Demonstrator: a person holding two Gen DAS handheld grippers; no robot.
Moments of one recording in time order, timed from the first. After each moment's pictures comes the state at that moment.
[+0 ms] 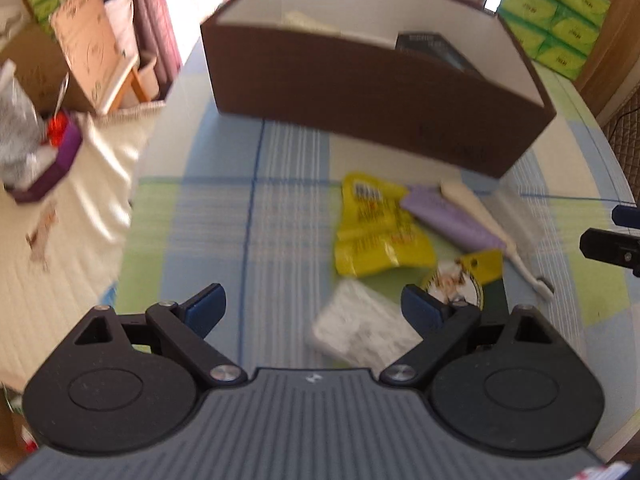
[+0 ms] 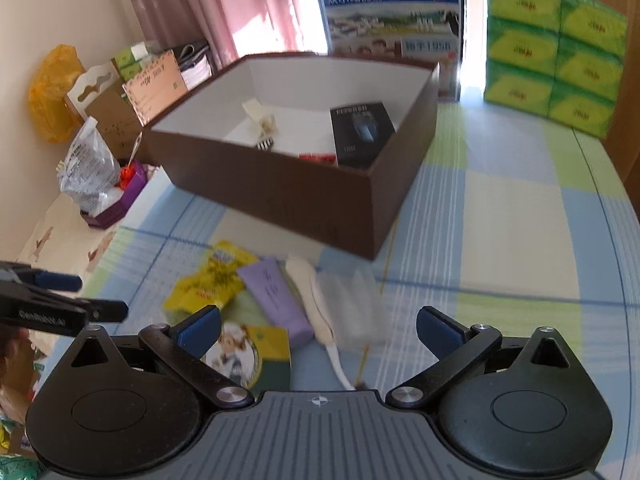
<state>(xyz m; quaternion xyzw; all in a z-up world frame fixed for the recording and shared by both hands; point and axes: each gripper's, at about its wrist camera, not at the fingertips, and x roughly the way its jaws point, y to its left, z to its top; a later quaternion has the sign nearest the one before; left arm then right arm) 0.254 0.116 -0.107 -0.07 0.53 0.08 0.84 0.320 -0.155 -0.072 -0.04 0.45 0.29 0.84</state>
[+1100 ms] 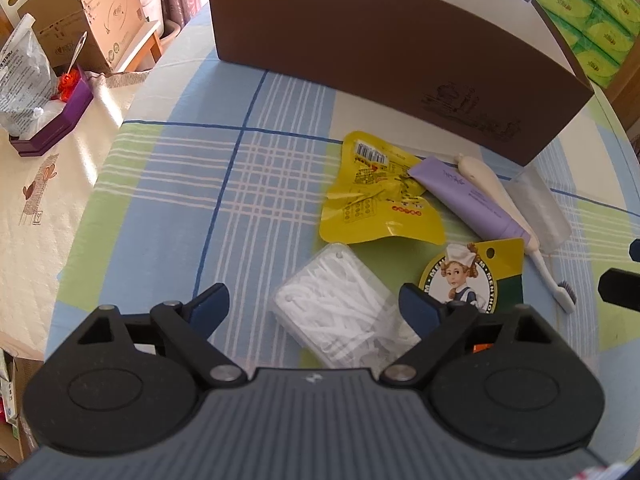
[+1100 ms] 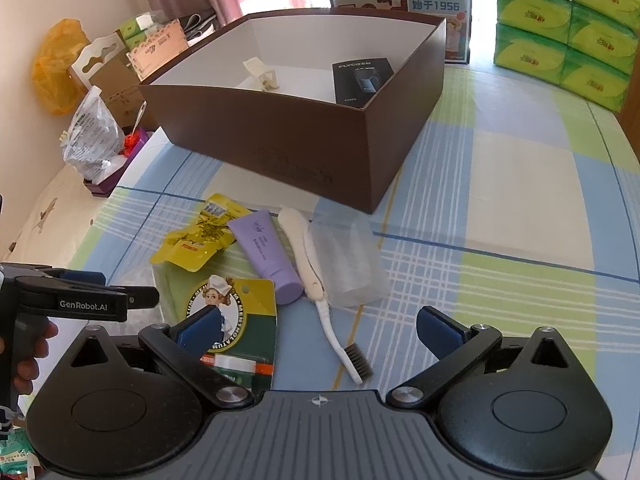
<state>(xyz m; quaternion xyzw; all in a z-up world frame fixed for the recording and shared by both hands) 0.259 0.097 -0.152 -0.11 0.53 0.13 0.83 0.317 -0.163 -0.098 -0.05 0.48 0.30 0.82</state>
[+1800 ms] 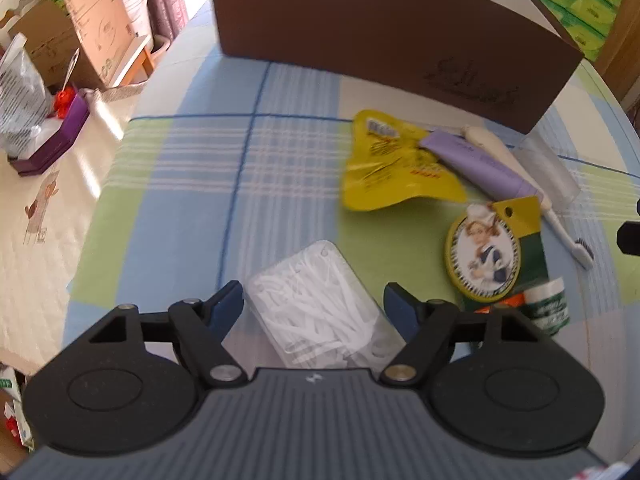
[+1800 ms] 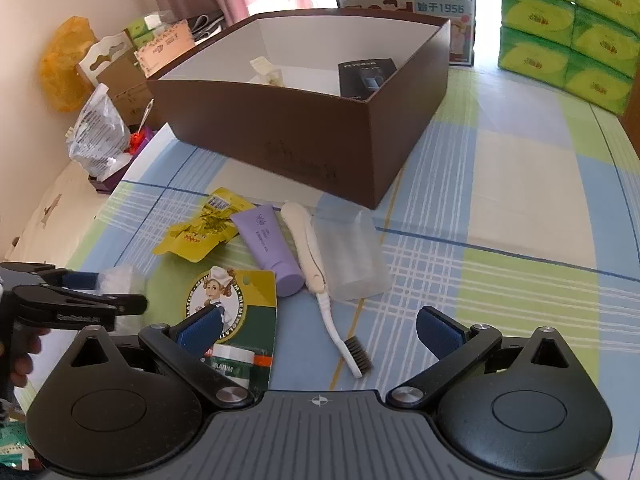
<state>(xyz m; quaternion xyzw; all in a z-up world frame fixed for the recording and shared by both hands) 0.232 0.108 -0.162 -0.08 0.53 0.11 0.84 0.309 -0.168 -0.104 -0.06 0.47 0.31 0.82</state>
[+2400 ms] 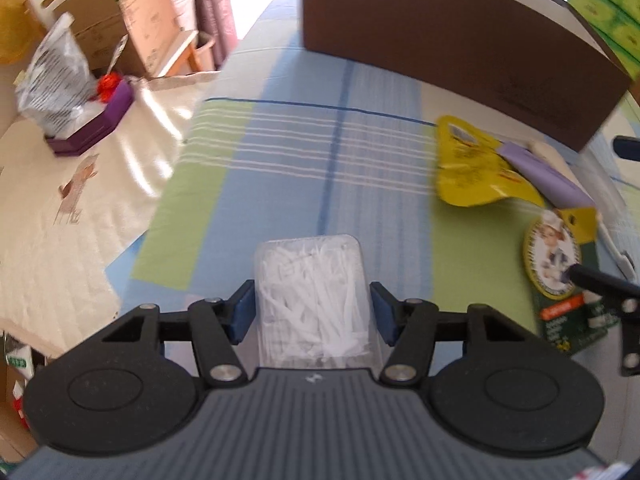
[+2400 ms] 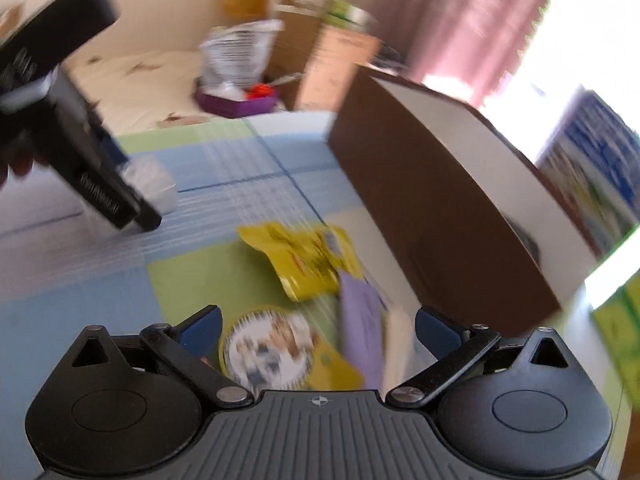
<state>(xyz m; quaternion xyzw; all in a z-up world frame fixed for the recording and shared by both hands) 0.207 0.154 -0.168 -0.09 0.51 0.17 0.84 0.252 -0.064 -0.144 -0.35 0.24 0.48 0.77</state>
